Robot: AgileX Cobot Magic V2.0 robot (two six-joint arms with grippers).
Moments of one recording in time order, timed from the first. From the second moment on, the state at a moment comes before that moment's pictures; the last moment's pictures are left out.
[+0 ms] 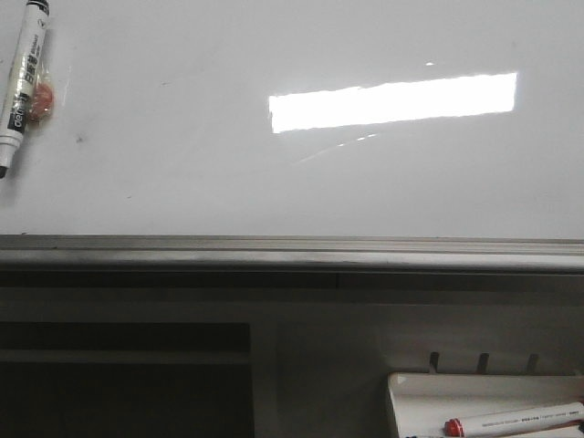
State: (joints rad) left arm 0.01 -0.01 0.00 0.03 -0.01 0.08; right arm -0.10 -0.01 0.02 -0.08 -0.20 0.07
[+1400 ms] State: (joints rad) left arm -0.22 0.58 -0.37 -0.15 0.03 0.09; right arm -0.04 0.24 -0.29 0.00 0.38 0.07
